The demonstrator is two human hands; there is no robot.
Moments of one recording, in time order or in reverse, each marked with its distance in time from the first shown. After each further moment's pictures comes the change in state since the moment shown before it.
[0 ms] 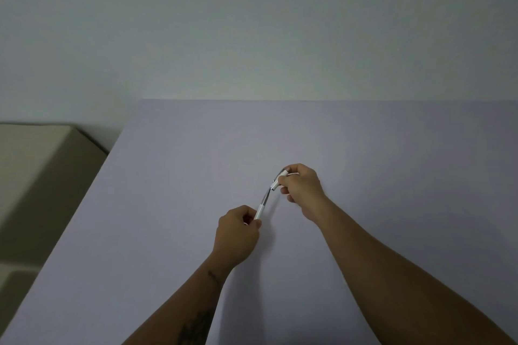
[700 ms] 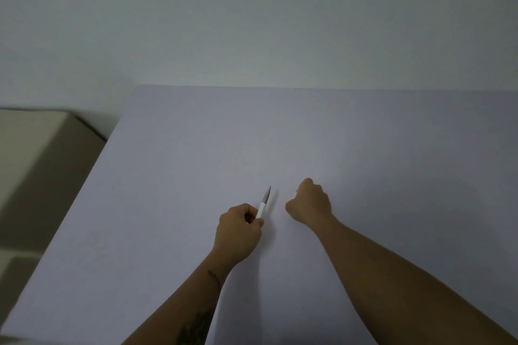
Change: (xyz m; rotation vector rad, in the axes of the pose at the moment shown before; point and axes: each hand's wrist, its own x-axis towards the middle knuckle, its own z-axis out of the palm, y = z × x) left_hand -0.005 -0.011 -0.001 0.014 -0.037 -0.015; right_hand 0.014 0.060 0.003 -0.948 0.127 -0.008
